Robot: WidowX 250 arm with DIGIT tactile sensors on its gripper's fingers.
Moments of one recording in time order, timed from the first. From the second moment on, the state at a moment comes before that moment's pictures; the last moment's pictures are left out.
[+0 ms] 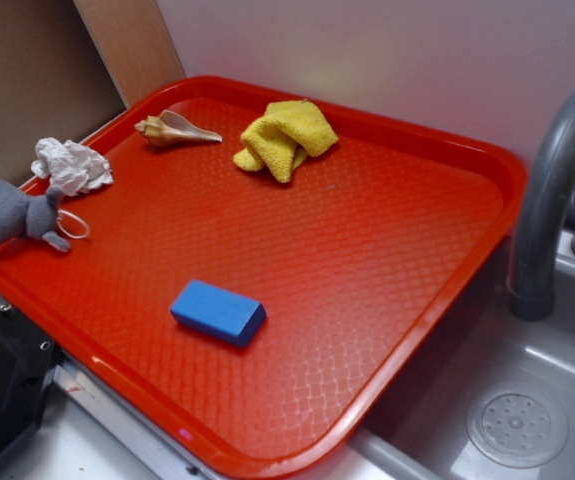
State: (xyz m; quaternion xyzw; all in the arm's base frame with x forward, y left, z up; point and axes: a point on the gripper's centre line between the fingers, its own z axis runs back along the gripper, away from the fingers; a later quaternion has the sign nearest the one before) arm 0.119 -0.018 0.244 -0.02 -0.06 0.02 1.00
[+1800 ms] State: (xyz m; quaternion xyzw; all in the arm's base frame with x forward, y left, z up) arm 0.312 0.002 0.077 0.02 -0.10 -0.11 0.99
